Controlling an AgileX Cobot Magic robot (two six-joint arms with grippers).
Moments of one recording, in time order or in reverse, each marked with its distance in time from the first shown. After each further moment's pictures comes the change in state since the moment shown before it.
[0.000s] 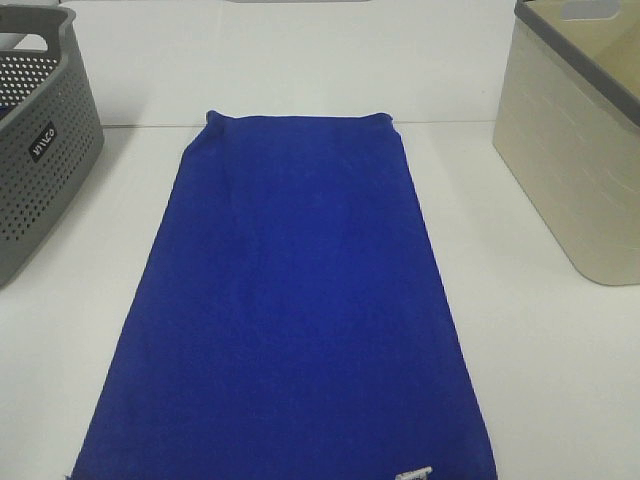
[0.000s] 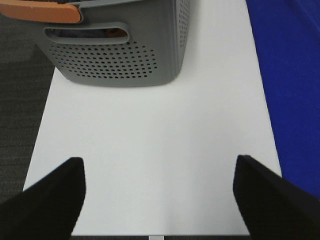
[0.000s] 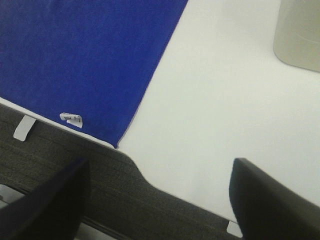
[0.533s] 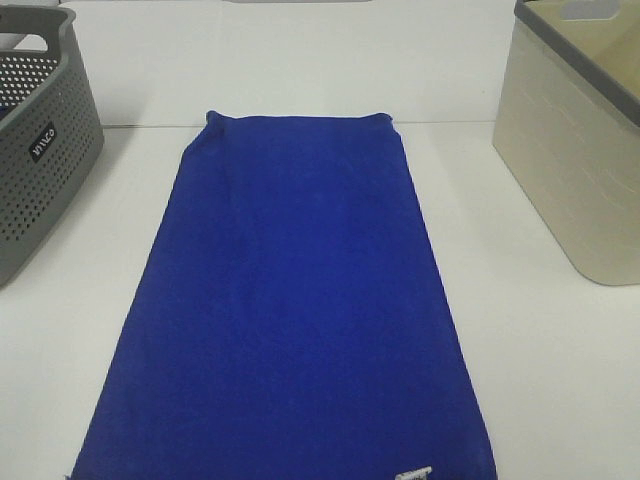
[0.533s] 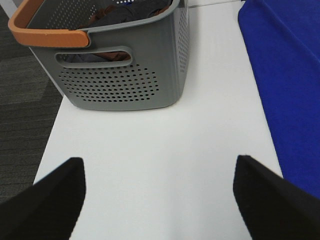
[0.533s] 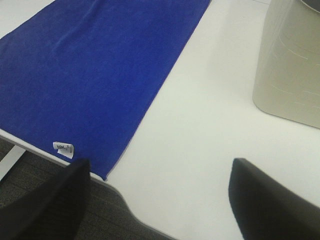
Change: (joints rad) left arm 0.000 -0.241 0.090 -0.016 -0.021 0.034; right arm 0.000 -0.287 0.065 -0.002 -0.029 -0.046
